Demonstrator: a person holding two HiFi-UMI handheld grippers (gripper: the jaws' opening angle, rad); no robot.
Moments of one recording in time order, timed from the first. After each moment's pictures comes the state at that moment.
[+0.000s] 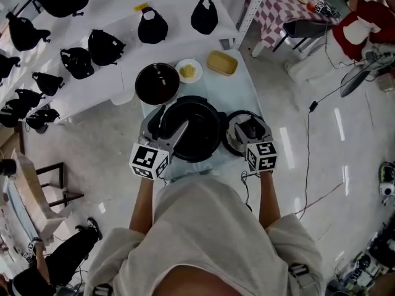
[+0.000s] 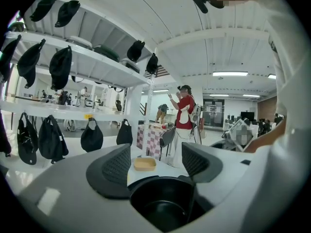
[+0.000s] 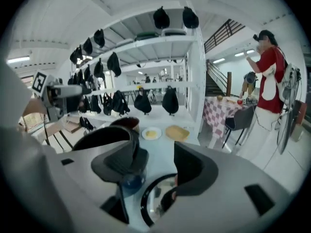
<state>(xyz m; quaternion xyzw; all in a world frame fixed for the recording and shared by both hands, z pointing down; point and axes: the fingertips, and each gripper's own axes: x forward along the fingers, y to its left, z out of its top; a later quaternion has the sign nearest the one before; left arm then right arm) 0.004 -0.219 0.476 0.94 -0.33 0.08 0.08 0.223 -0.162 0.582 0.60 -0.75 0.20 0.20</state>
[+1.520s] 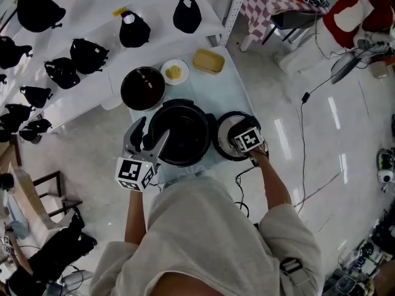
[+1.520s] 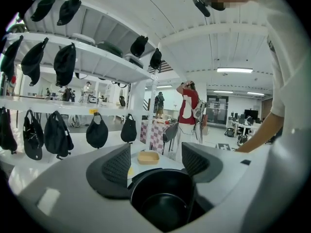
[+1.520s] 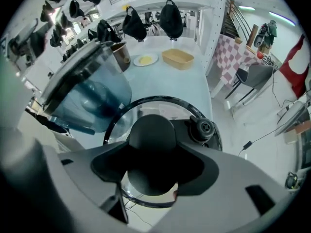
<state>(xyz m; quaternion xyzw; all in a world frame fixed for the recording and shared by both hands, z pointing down) -0.006 -0.221 0.492 0.93 -0.34 0.11 0.10 0.284 -0.105 0.772 0.45 -0.65 0.41 0.47</state>
